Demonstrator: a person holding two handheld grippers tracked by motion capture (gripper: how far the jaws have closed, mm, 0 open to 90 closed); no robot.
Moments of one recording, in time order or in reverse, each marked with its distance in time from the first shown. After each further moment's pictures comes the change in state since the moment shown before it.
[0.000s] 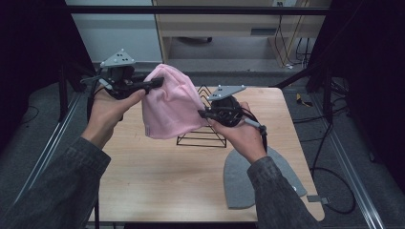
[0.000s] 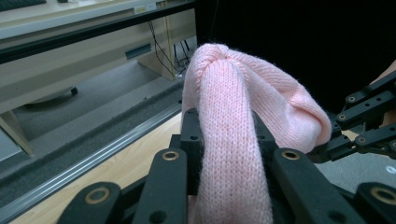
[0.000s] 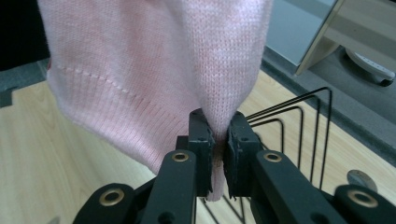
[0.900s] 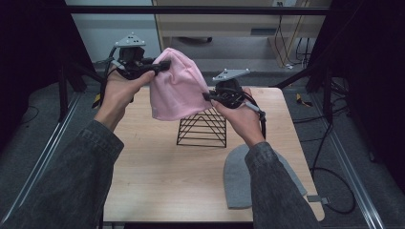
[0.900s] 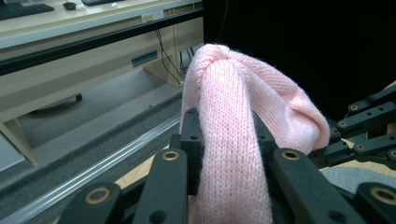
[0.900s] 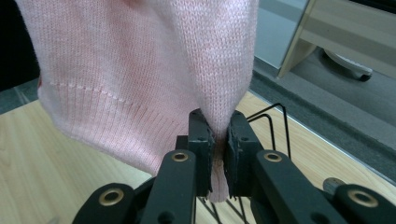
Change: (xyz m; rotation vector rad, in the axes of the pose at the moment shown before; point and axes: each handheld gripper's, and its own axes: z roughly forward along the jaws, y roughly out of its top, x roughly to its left) left arm 0.030 0.021 0.044 -0.018 0.009 -0.009; right arm -0.046 0.012 0.022 -0.038 -0.062 0.076
